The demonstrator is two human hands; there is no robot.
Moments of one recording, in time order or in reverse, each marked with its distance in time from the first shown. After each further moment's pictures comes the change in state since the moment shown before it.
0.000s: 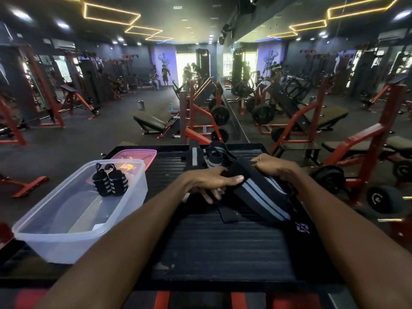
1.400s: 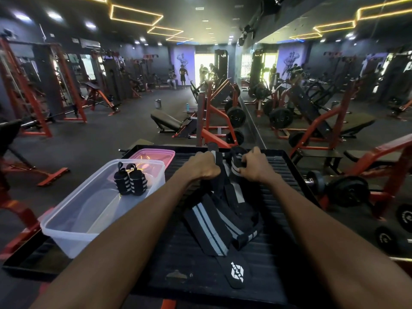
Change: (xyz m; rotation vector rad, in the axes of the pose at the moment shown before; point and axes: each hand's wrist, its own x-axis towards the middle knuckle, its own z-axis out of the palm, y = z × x) left_hand -0.005 -0.031 -0.069 0.402 0.536 -0.119; right_hand 0.070 -0.055 0.065 -0.504 0.361 -0.134
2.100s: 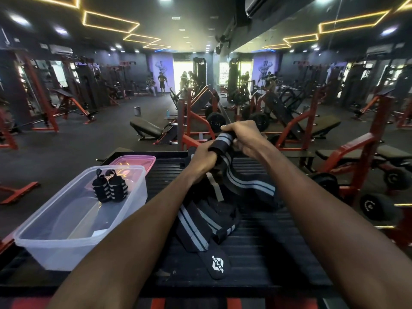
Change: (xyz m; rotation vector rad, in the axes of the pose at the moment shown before) left_hand -0.001 0.064 0.025 -0.991 0.175 0.181; right_hand -0.022 -0.035 -0.104 1.233 0.177 0.252
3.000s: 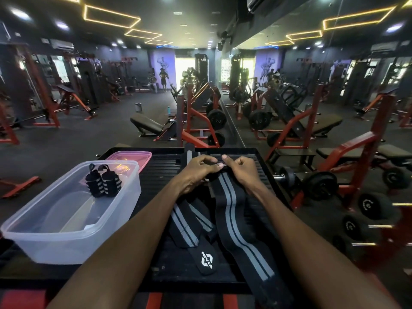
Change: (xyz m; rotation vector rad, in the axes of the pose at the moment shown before) left_hand -0.015 -0.037 -0.002 -0.023 -0.147 -0.194; right_hand -0.026 0.112 -0.035 -0.242 0.073 -0.108
